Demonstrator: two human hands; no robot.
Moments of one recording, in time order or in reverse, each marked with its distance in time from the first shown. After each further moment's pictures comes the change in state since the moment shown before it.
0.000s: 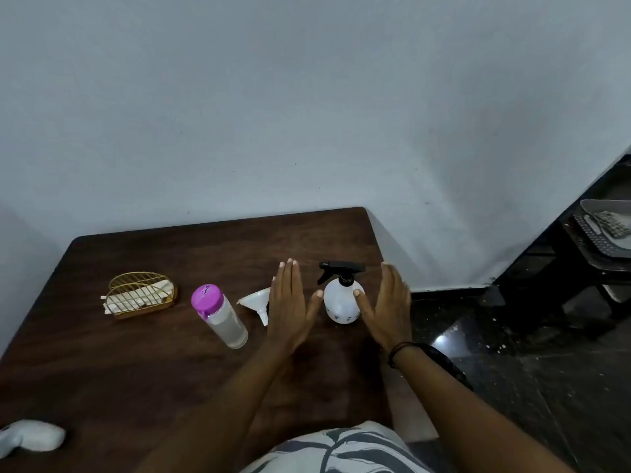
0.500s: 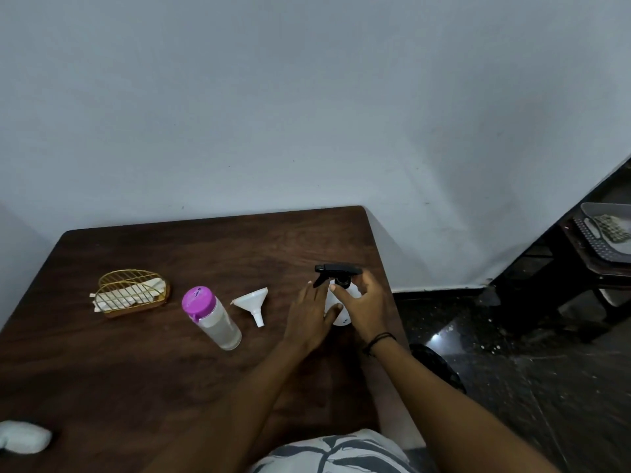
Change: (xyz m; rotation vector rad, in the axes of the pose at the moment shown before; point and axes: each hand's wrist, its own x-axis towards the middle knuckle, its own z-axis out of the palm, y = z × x) left_hand 0.004 0.018 0.035 -0.111 -0.292 -0.001; right_hand 0.018 -0.033 0.014 0.639 -0.048 0.242
